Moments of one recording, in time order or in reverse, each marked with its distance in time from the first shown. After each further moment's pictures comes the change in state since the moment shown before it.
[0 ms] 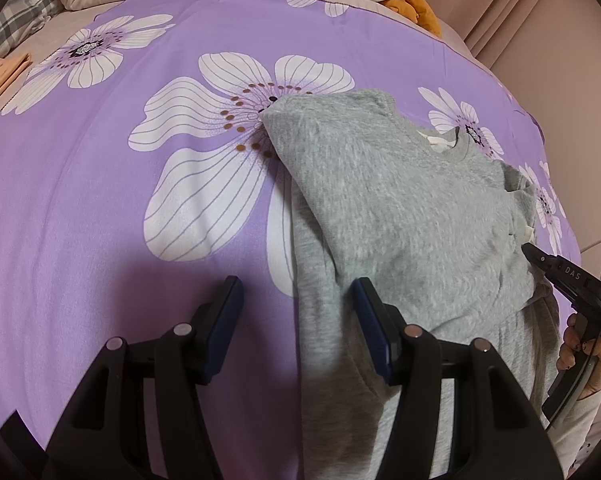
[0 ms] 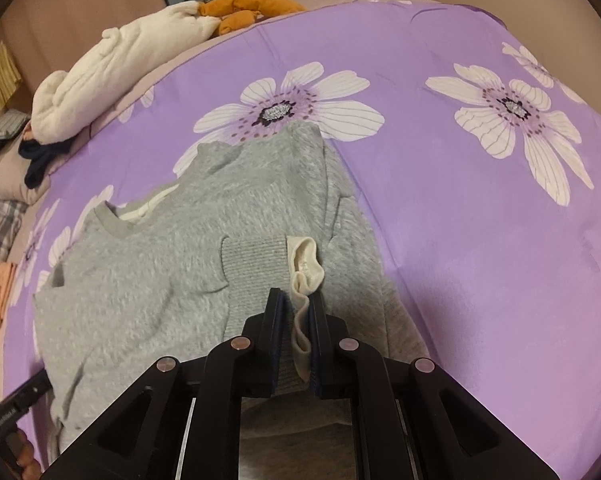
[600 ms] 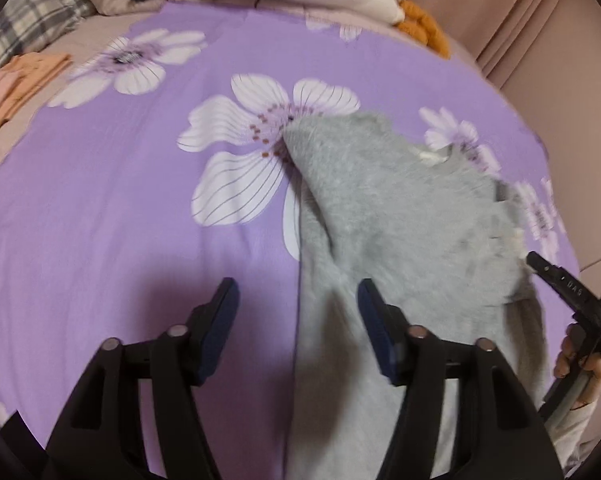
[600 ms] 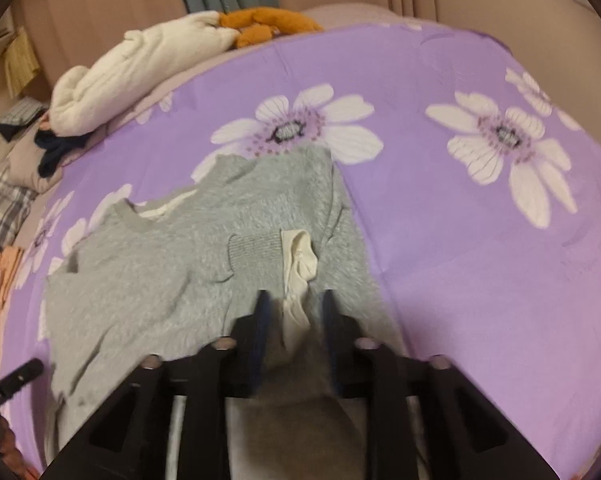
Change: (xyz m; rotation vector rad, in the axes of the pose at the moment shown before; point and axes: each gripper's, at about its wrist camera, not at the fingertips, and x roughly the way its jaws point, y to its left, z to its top) left arm -0.067 -0.008 -0.025 -0.069 -0.073 0.042; right arm -0.039 0.000 -0.005 -0.079 -0.060 0.018
